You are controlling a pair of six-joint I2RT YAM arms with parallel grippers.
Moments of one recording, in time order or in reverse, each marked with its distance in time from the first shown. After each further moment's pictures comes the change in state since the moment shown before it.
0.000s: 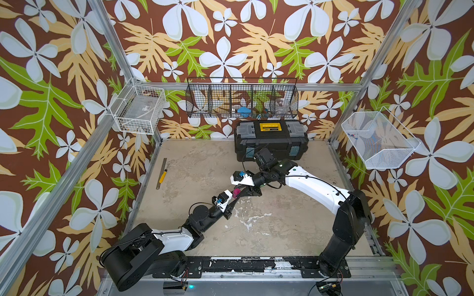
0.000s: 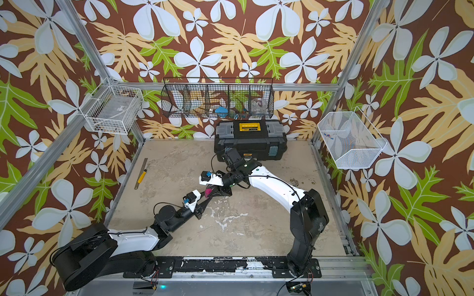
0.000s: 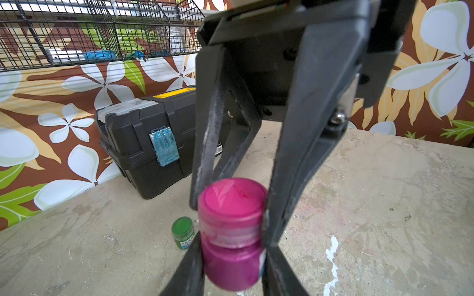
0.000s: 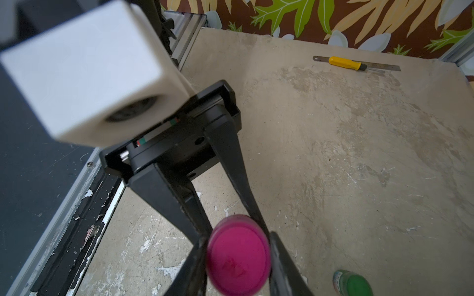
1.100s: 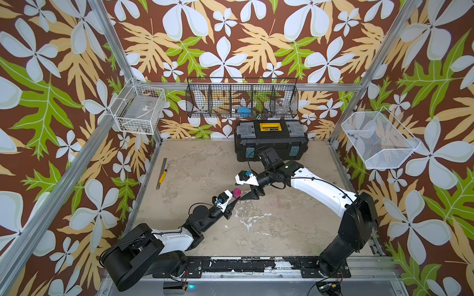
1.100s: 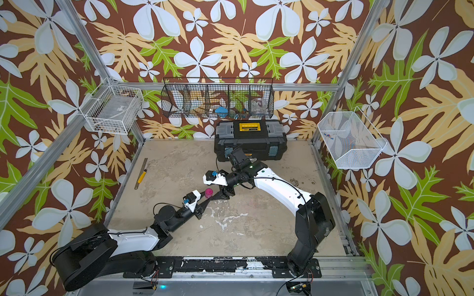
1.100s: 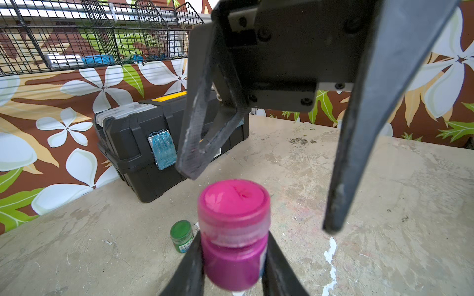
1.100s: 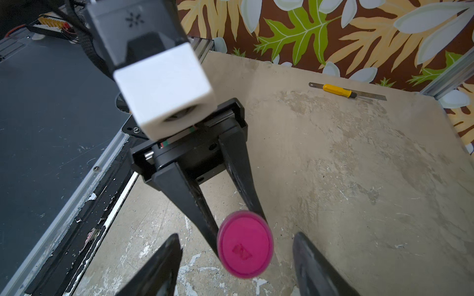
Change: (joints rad) left arm 0.000 0.000 0.000 0.008 0.008 0.000; right arm -0.043 -0.053 -0.068 0.066 -0.110 -0.035
